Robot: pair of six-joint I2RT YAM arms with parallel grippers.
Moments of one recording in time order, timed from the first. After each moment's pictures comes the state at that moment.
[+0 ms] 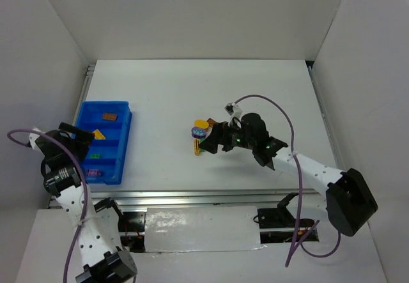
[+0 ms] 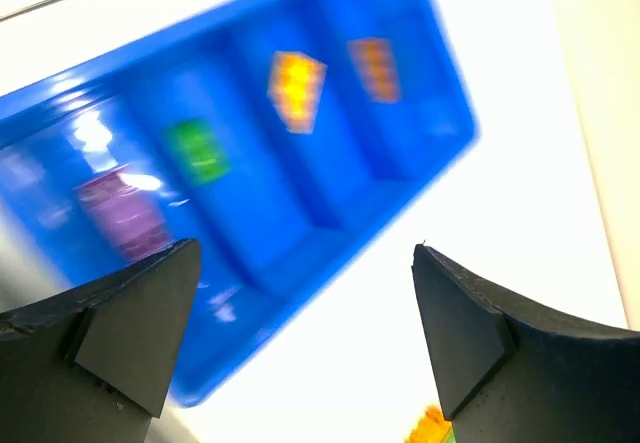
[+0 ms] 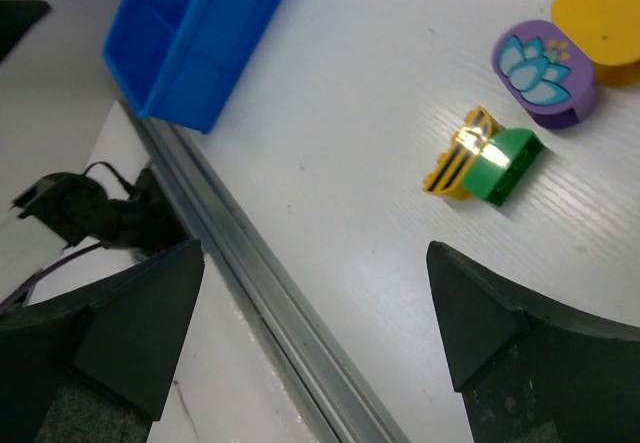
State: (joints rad) left arm 0.60 0.62 0.78 -0.76 0.01 -0.72; right arm 0.61 1.17 0.64 0.16 -0.43 0.56
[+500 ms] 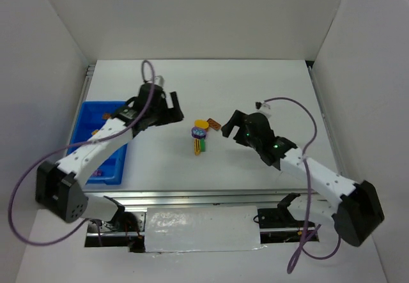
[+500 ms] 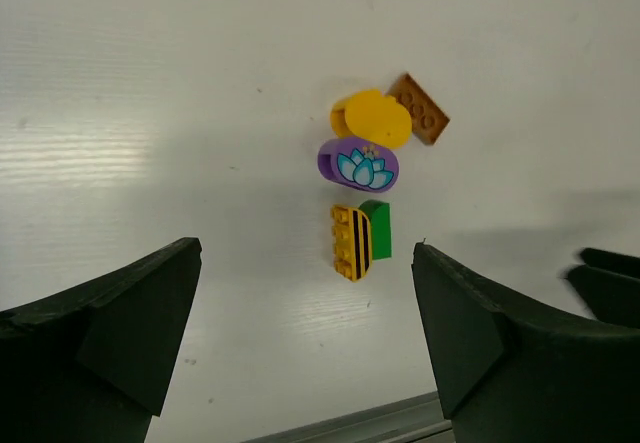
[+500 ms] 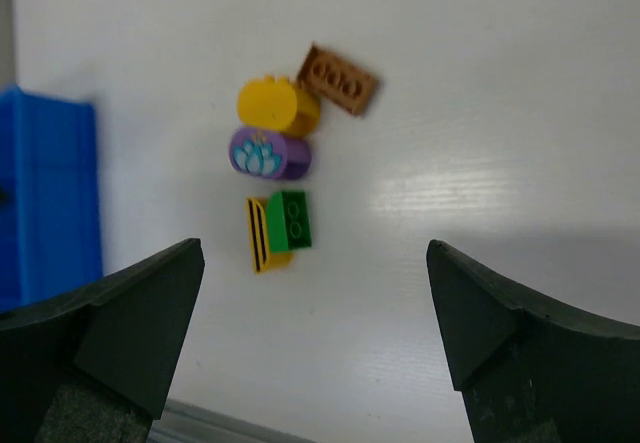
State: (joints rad) left arm -0.41 1.29 1.13 -0.53 -0.07 -0.61; right arm 0.61 1.17 0.72 -0.16 0.20 0.82
